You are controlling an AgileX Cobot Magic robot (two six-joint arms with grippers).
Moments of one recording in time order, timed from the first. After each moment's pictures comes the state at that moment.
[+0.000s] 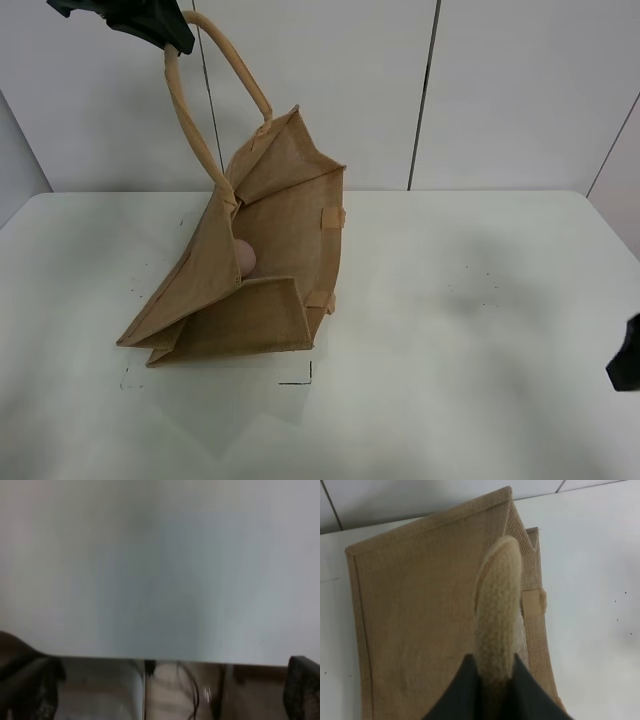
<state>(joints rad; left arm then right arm) -0.26 1.81 -2.13 -0.17 1.17 -0.05 -0.01 0.84 -0.69 0.06 1.15 -0.08</state>
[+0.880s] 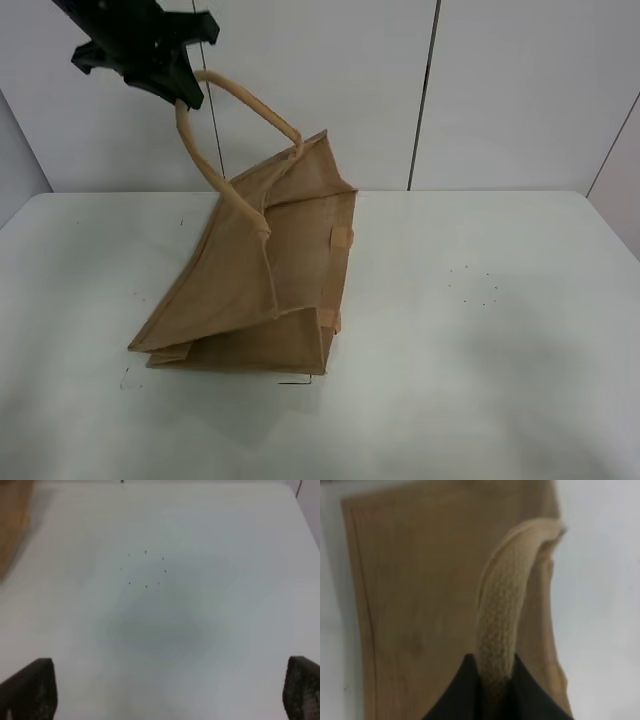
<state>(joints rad) -0.26 1.82 -1.94 -0.18 1.13 -0.05 -0.01 0.00 -0.49 0.05 1.03 -0.06</state>
